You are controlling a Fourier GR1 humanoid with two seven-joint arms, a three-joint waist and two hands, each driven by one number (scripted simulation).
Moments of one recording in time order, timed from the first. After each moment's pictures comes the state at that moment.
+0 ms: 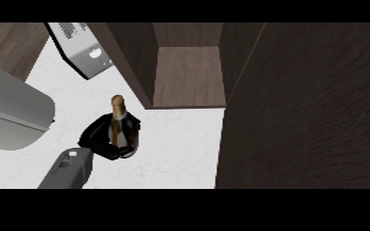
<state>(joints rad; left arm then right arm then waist) -0.40 0.17 0.14 -0.55 -0.01 -0.72 -0.44 0.11 -0.20 0.34 -2.52 -0.08 -0.01 0.48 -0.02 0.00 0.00</state>
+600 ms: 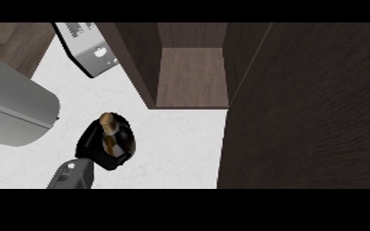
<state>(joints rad) -0.28 0.12 0.19 -0.69 0.03 -0.53 -0.57 0.12 -0.19 0.32 -2.51 -0.08 0.00 0.45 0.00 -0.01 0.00</state>
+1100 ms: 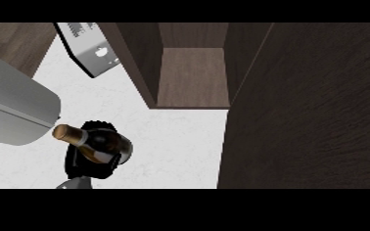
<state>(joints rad) -0.09 0.03 0.25 -0.96 0.20 -0.37 -0.65 0.15 -0.19 0.31 -2.51 -0.08 0.01 0.42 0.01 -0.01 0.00</state>
